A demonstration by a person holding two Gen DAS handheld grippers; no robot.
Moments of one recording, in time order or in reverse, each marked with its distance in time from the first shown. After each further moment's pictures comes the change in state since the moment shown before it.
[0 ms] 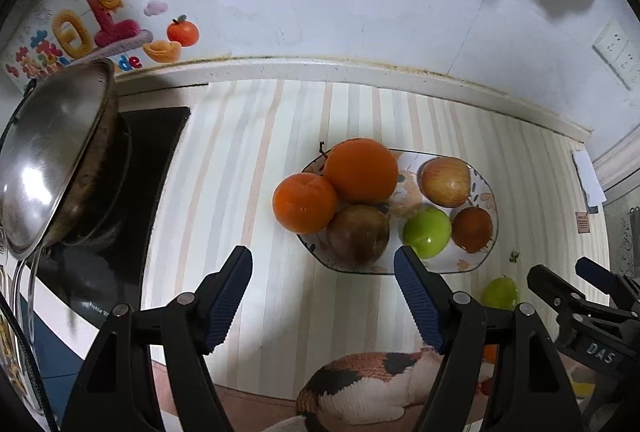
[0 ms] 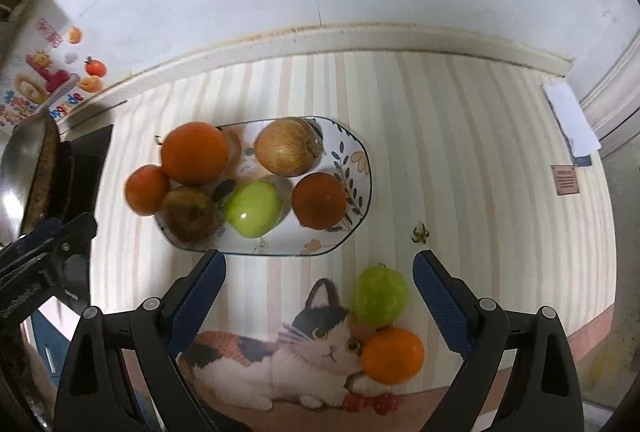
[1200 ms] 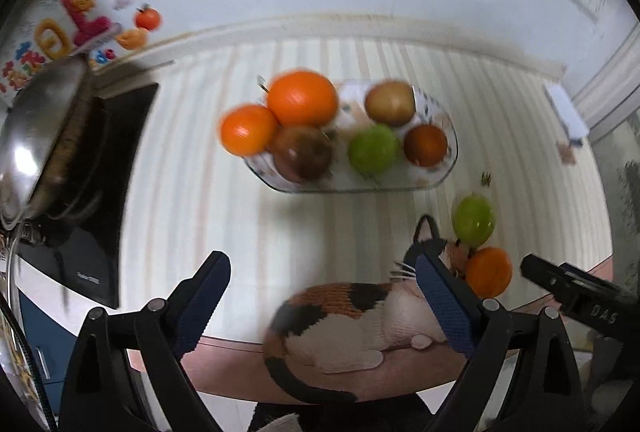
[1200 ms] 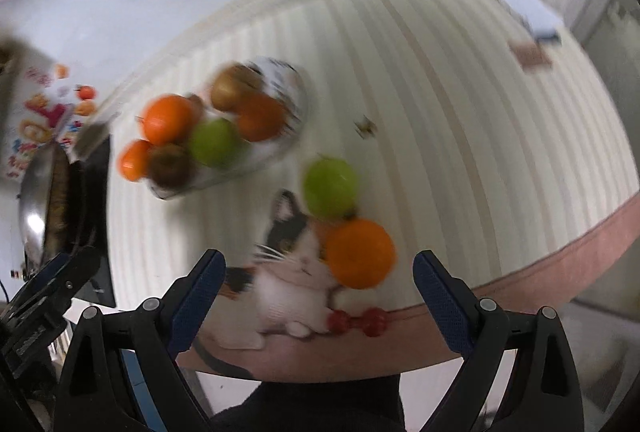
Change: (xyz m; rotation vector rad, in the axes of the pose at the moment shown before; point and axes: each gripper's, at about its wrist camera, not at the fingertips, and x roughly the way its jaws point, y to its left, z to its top) left arm 0.007 -0.069 -0.069 0.126 0.089 -0.003; right arm 0.001 -0.091 -0.093 0.253 0.104 0.107
